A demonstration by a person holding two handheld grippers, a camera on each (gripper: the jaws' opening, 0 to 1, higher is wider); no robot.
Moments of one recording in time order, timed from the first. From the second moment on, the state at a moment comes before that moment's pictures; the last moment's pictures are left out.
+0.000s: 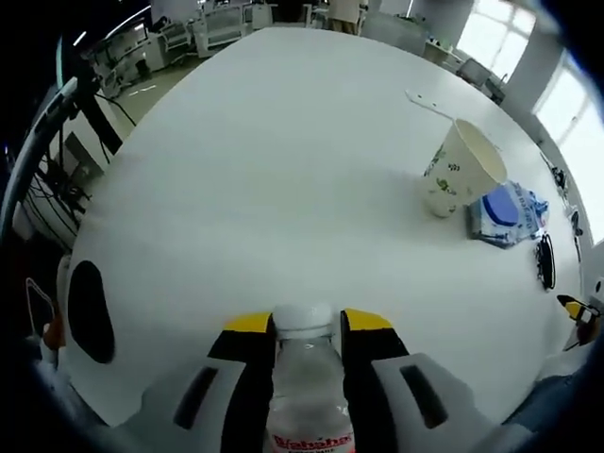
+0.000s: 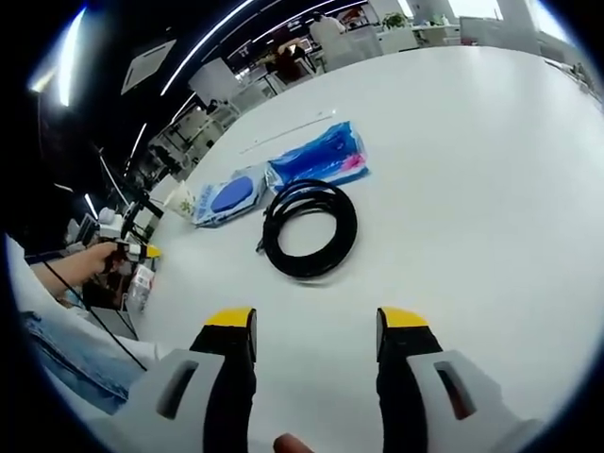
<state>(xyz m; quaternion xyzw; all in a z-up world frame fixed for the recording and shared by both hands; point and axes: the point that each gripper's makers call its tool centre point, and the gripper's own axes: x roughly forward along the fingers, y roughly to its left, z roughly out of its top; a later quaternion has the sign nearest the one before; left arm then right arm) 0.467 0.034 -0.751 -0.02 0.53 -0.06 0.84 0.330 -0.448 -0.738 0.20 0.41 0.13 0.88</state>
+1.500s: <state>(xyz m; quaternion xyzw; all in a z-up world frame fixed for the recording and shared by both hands) 0.457 0.039 -0.600 0.04 0.33 -0.11 0.94 0.320 -0.439 -0.731 0.21 0.39 0.15 0.88</state>
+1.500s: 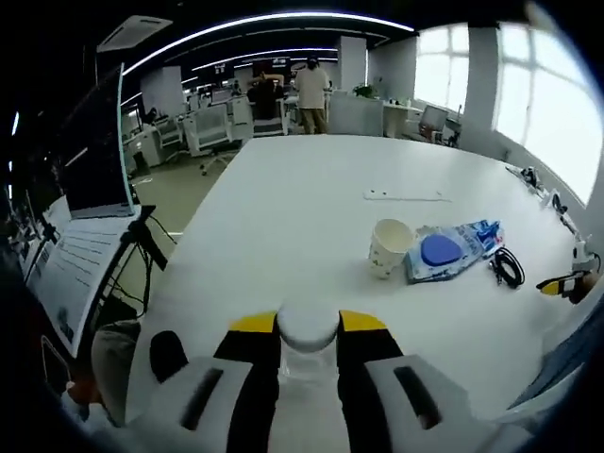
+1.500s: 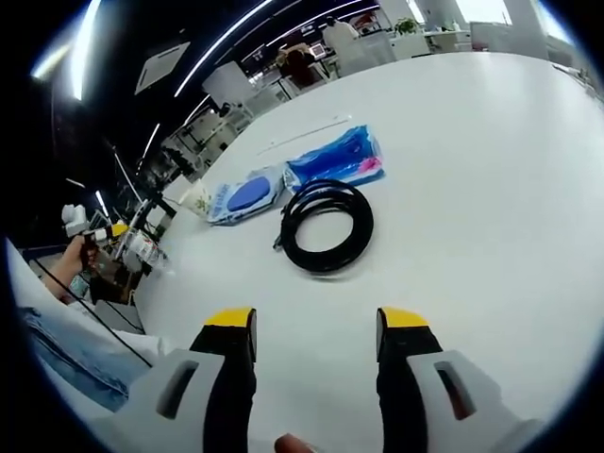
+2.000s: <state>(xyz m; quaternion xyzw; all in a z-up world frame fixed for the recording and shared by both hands) 0.540 -0.018 -0.562 0.05 0.28 -0.17 0.94 0.318 -0.458 -0.728 0.22 0.38 0.11 0.89</state>
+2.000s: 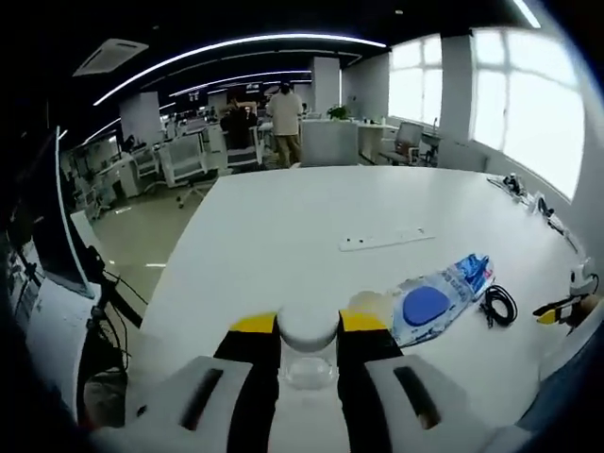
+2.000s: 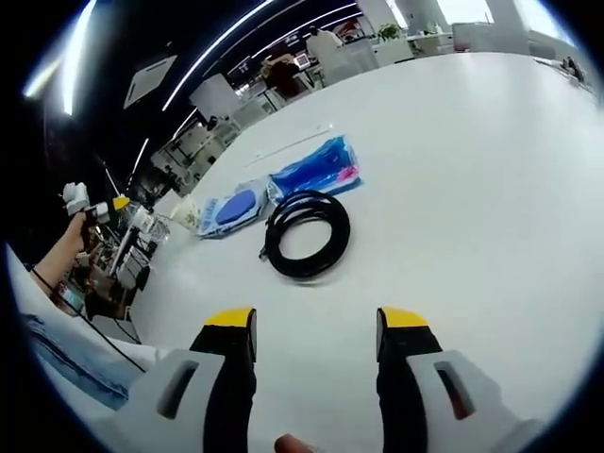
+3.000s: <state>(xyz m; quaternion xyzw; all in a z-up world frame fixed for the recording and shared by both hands) 0.596 -0.046 -0.607 0.05 0.33 -0.17 0.93 0.318 -0.464 -0.737 0.23 0.39 0.10 0.88</state>
